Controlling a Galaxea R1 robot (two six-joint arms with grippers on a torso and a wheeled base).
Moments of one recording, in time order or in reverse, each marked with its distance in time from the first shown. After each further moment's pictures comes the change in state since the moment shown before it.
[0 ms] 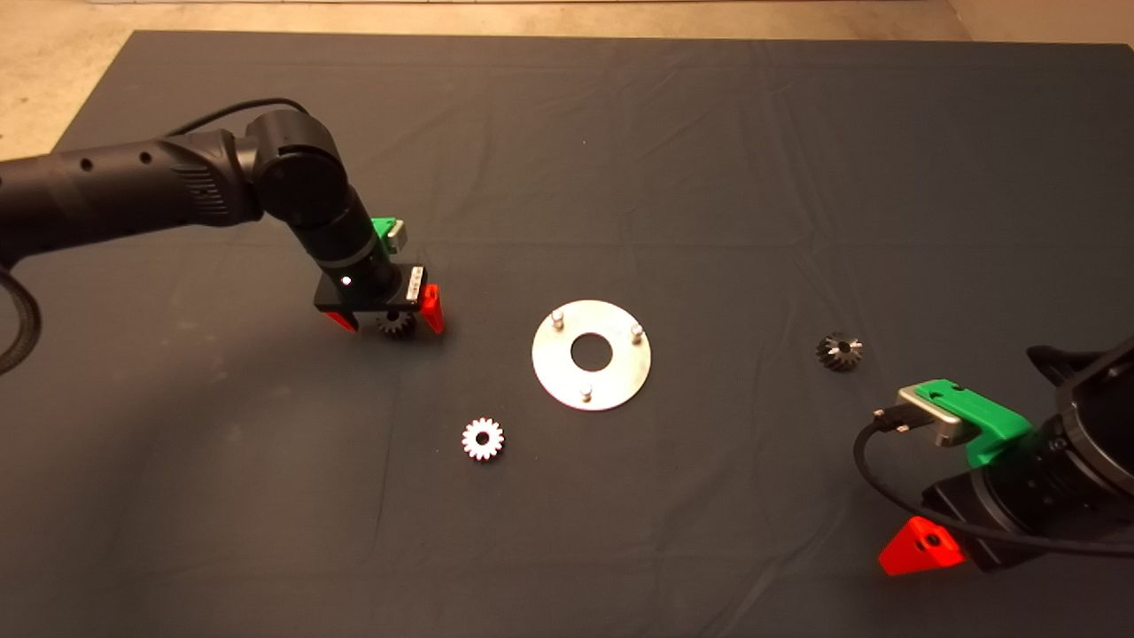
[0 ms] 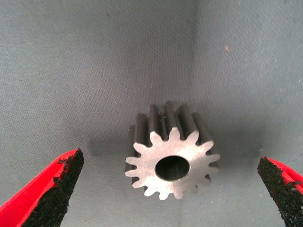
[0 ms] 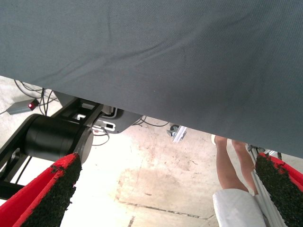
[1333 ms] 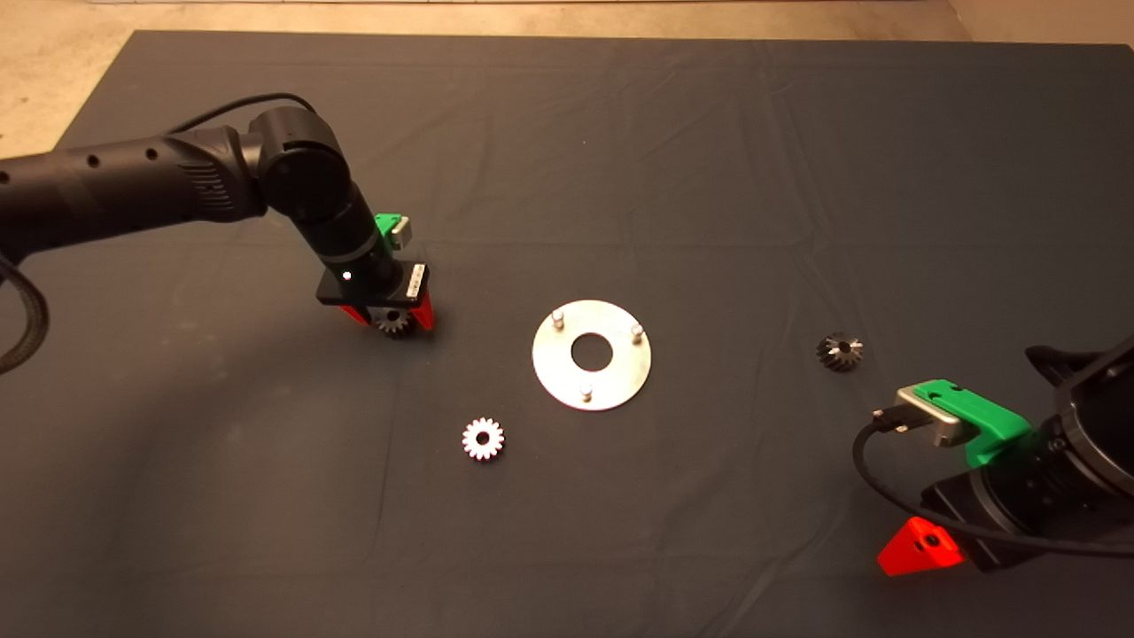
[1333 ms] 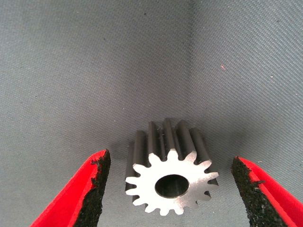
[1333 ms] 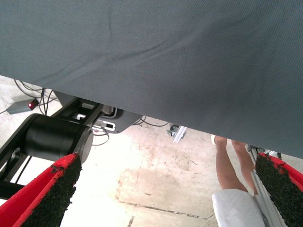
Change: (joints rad) left arm 0.000 0.014 -0.035 -0.001 -0.013 0.044; right arm 0.000 0.003 0.000 0.000 0.000 0.000
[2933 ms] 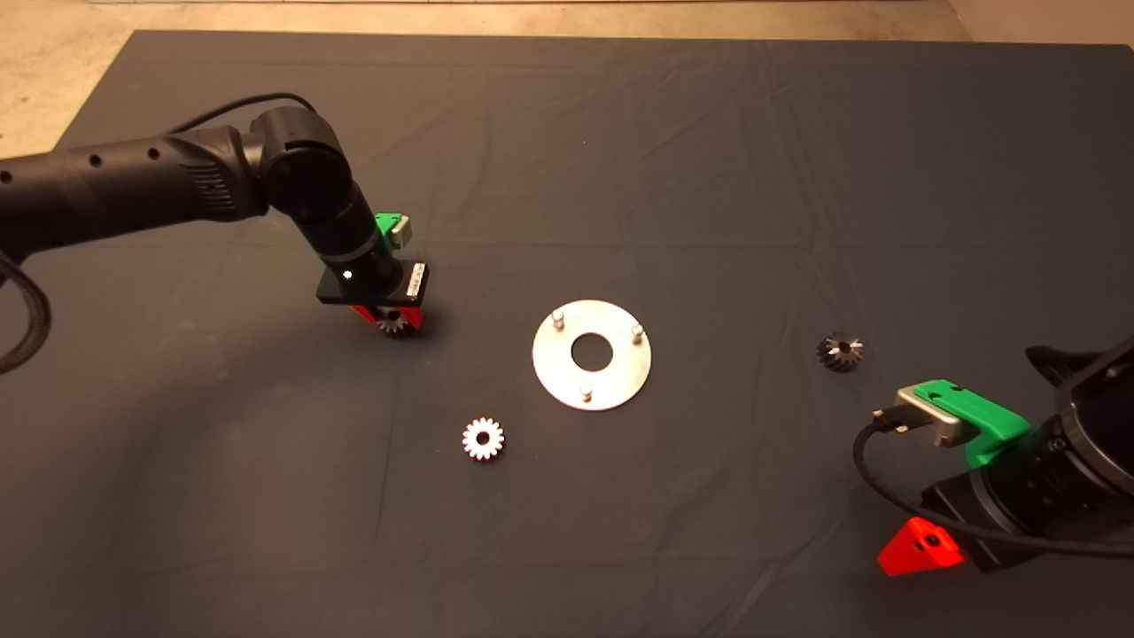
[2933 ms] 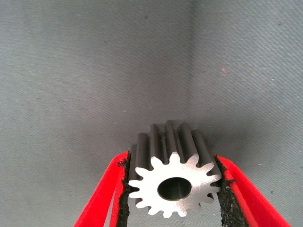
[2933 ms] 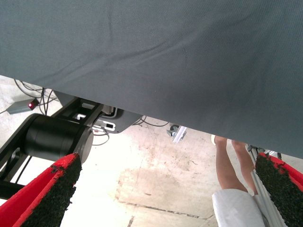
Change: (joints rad) left arm 0.000 0.006 -0.007 0.000 0.003 0.001; right arm 0.000 0.000 0.000 0.000 0.000 0.000
